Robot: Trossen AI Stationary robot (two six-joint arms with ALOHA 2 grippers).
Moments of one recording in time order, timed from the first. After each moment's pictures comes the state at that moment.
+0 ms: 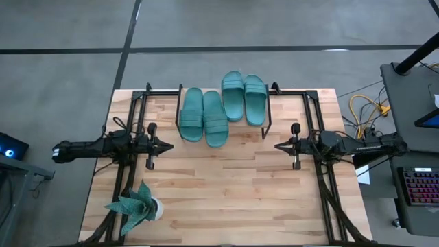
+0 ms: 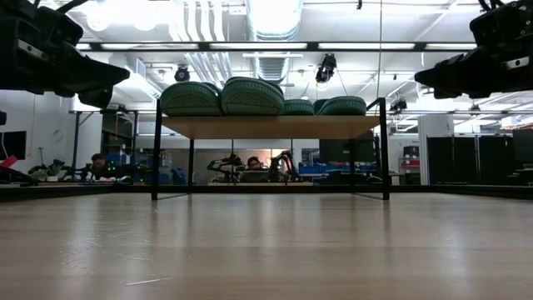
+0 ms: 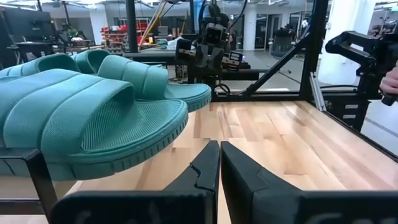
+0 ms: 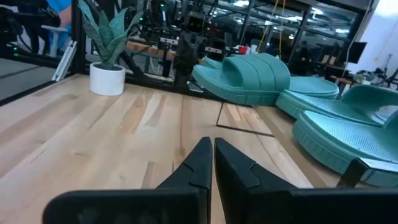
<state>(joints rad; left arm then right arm) 0.02 0.03 0.04 -0.07 -0.01 0.02 0.05 0.18 0.01 0.15 0.07 -0.22</state>
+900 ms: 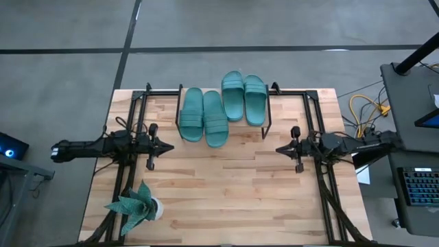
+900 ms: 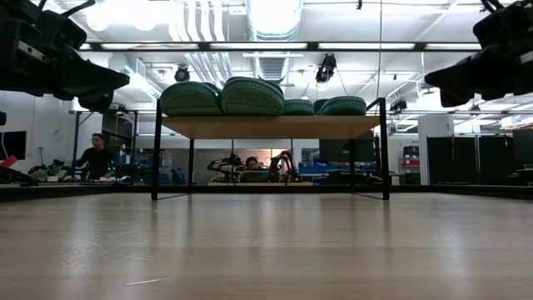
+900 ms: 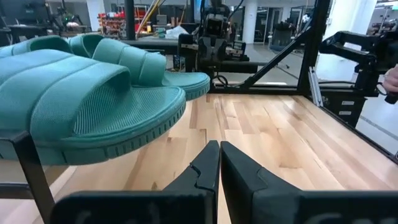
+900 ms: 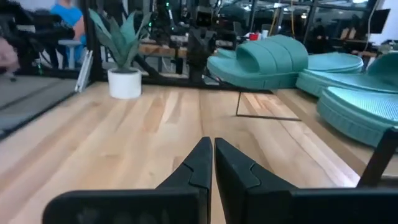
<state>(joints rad) 0.02 0.06 0.04 -0.09 0.00 -0.02 0.14 0.11 0.01 0.04 0.13 -0.07</state>
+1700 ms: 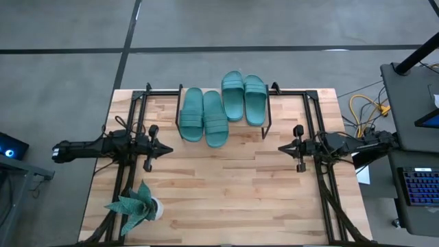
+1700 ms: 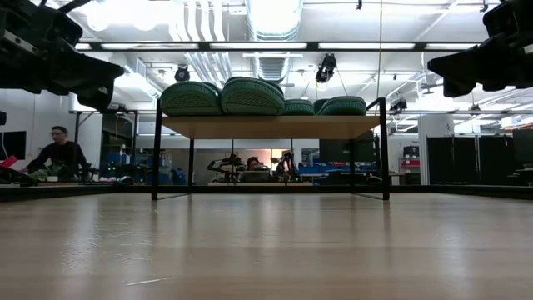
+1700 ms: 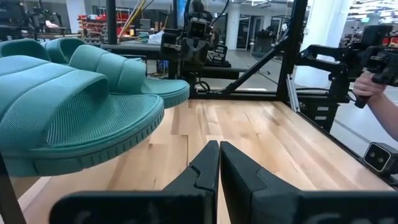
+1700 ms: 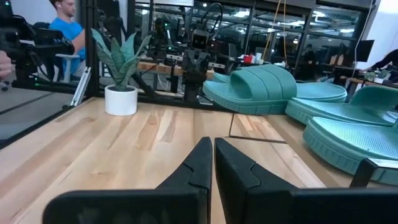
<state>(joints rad) 0.02 0.03 0.05 -0.09 0.08 -0.04 0.18 0.02 0.01 0.03 0.18 -0.13</state>
